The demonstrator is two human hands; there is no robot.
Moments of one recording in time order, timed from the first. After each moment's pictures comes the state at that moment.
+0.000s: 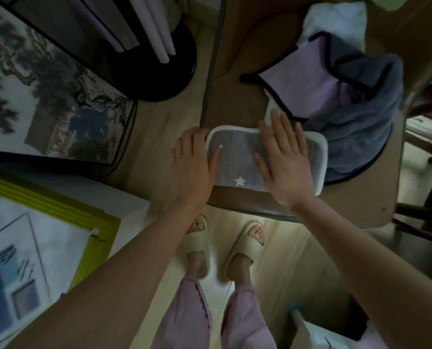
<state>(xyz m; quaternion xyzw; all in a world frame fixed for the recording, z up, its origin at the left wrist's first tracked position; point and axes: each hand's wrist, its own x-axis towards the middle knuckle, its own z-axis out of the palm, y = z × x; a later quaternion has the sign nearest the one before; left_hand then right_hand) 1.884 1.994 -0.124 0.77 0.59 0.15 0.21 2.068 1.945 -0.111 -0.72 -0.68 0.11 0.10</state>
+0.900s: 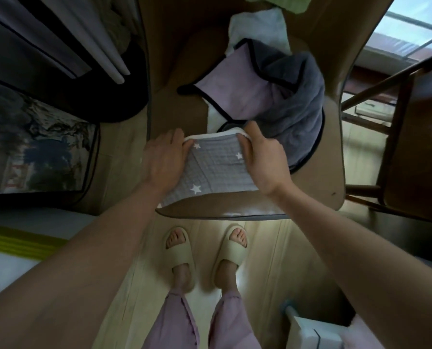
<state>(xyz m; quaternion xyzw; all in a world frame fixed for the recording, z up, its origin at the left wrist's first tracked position) 1.939 2.033 -0.141 0.89 0.44 0.07 0.12 2.126 1.936 -0.086 -0.78 -0.54 0.23 0.22</state>
